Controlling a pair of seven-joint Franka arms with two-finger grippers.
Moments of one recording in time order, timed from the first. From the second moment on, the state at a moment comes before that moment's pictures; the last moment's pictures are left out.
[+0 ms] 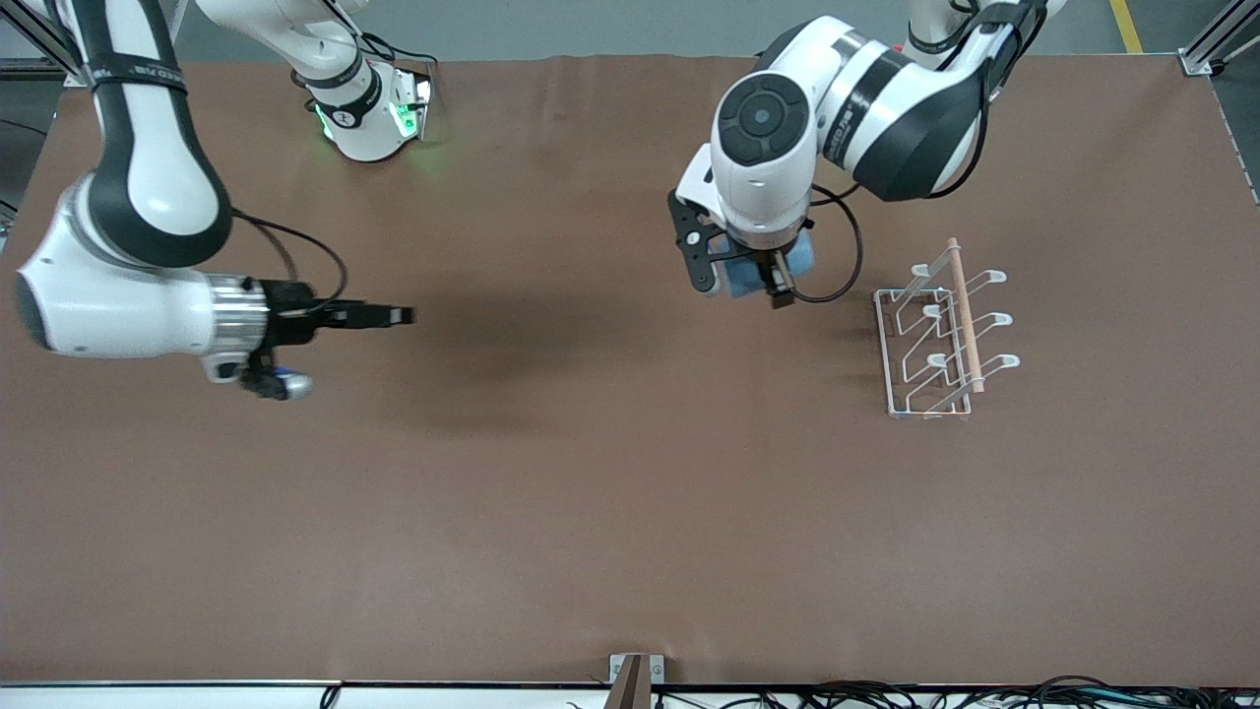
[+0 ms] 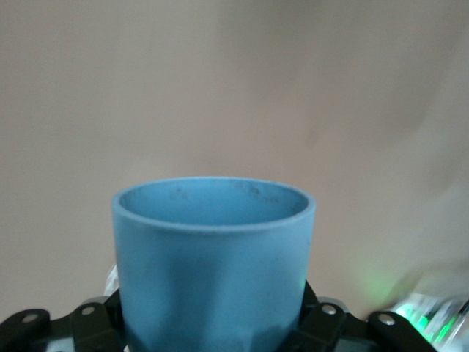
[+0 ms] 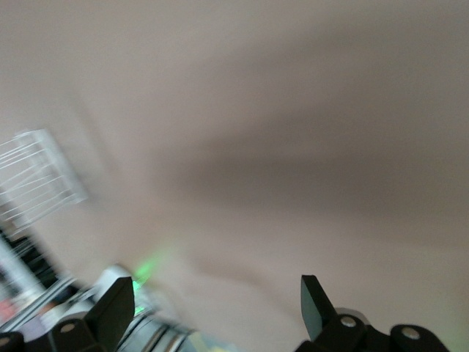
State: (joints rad) left arm -0.38 0.32 -0.36 -1.50 0.23 1.51 0.62; right arm 0.11 0.22 -0.06 -1.79 0.56 1.67 0.09
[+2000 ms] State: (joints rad) left arm -0.26 0.65 -0.36 -1.83 1.23 1.33 0.57; right arm -0.05 0.01 -0.06 -1.54 -0.01 1.60 0.03
